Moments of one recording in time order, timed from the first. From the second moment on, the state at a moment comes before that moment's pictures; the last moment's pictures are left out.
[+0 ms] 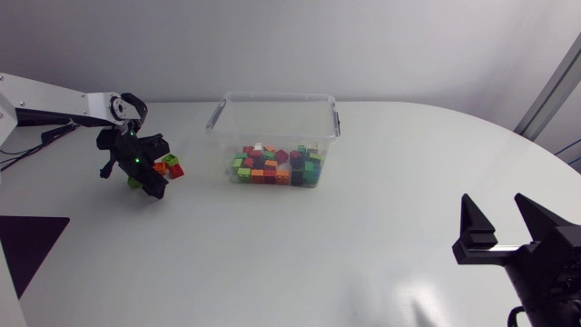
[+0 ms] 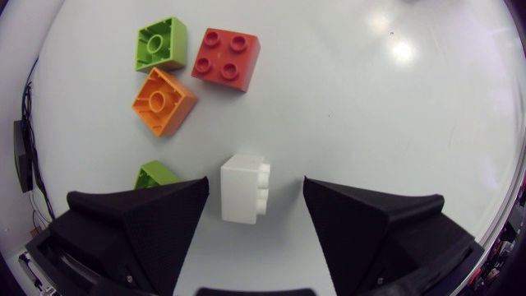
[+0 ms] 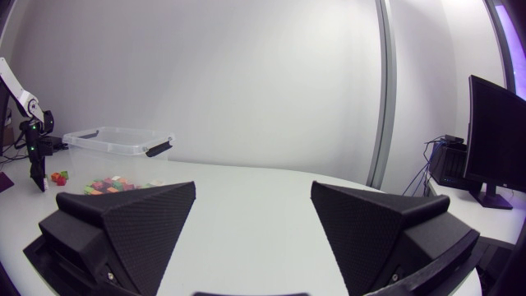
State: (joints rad) left arm 0.09 2.21 1.58 -0.82 -0.05 0.76; right arm 0.17 0.06 0.02 0.04 0.25 -0.07
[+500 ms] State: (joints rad) left arm 0.10 2.24 1.61 -0.87 -0.05 0.76; right arm 0.17 0.06 0.02 0.04 0.25 -0.07
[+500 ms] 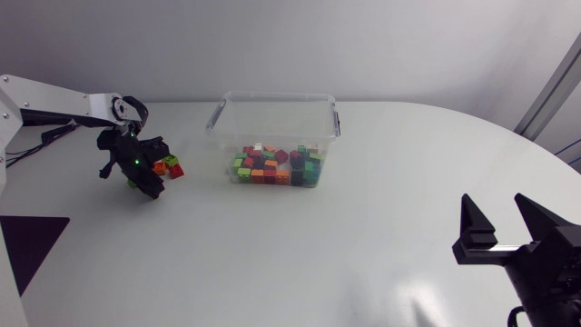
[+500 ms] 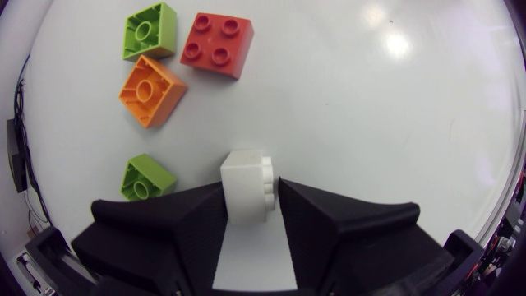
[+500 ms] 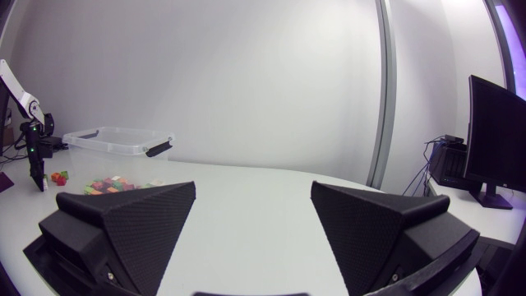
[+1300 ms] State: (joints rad) left arm -0.17 1.78 1.74 -1.03 0.15 0.58; right arm 0.17 0.06 0.02 0.04 0.25 -0.07
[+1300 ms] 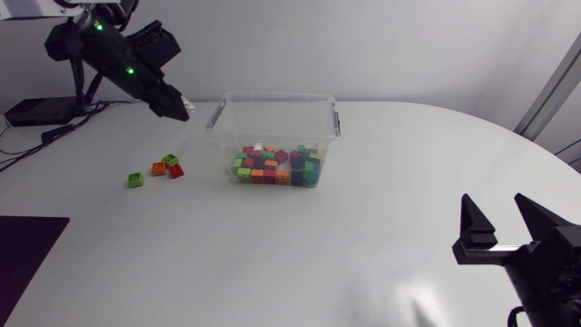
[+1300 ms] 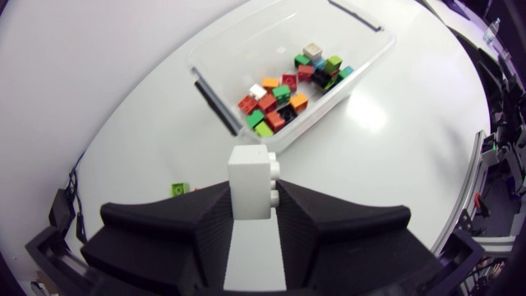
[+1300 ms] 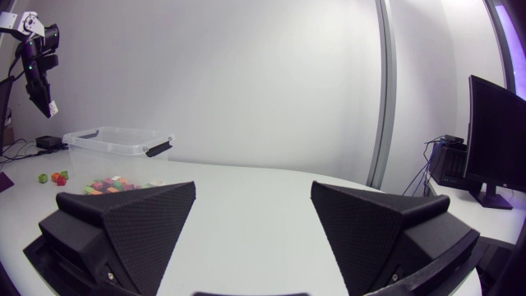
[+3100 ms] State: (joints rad) left arm 0.24 1.91 1.84 -0.99 0.23 1.00; right arm 0.17 0.06 0.02 0.04 0.25 -0.07
